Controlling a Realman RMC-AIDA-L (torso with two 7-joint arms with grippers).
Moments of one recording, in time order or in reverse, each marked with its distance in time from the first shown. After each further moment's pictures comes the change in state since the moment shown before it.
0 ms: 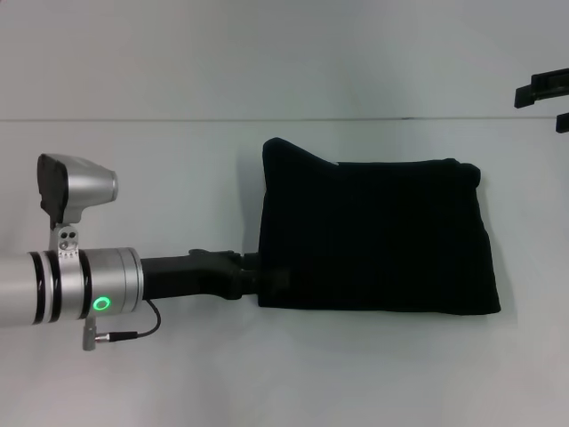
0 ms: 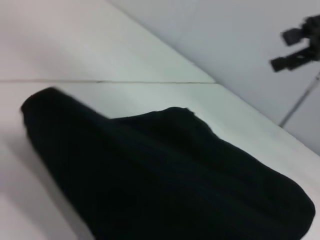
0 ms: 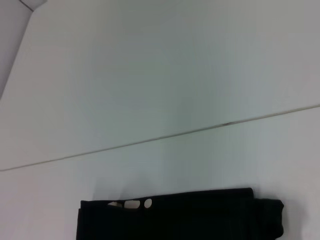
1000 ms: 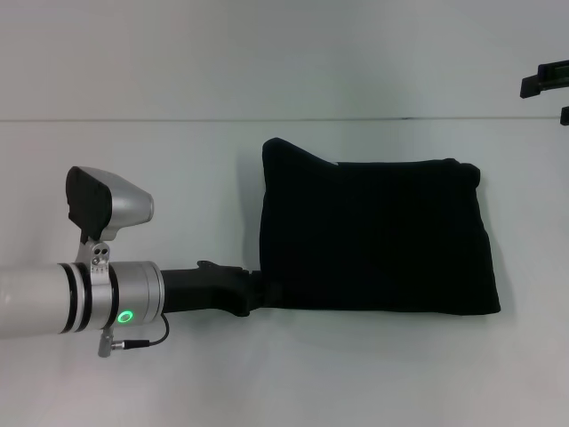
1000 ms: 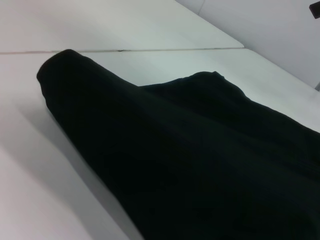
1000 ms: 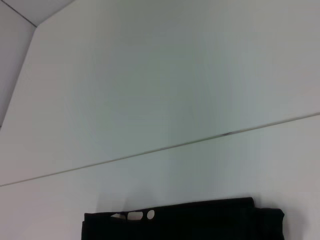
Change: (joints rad) left arm -0.027 -0.007 0.064 -0.095 0.000 -0.181 0.106; right arm -0.002 -0.003 0.038 0.000 0.000 0.003 -0.002
